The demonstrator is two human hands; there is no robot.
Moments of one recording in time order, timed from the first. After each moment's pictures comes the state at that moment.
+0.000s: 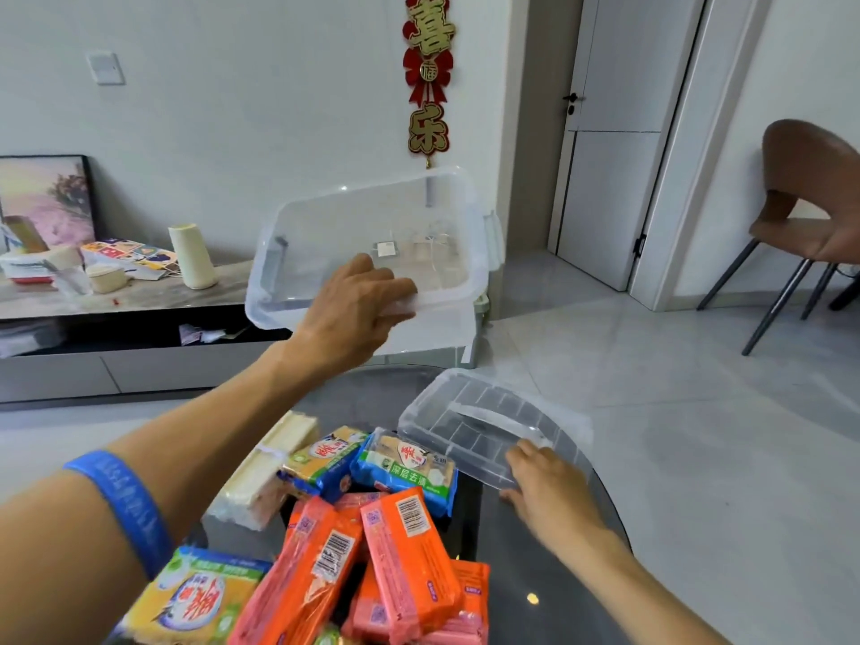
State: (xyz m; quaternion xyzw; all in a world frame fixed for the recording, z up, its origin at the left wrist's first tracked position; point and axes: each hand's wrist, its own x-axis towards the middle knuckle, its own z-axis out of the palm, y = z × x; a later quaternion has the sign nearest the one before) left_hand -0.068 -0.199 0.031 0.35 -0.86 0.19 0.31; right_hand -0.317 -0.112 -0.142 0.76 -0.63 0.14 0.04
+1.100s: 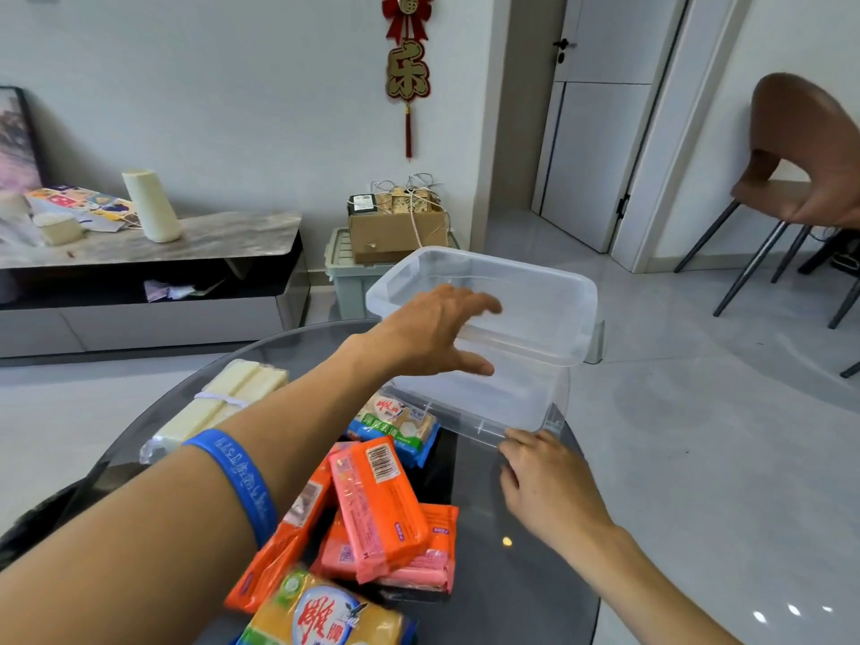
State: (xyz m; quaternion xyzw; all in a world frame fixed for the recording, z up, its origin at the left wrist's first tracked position) left_hand -0.159 -0.185 -0.031 0.37 -0.92 -0.04 0.16; right_hand -0.331 -0.068 -0.155 0.76 -0.63 0.13 0.04
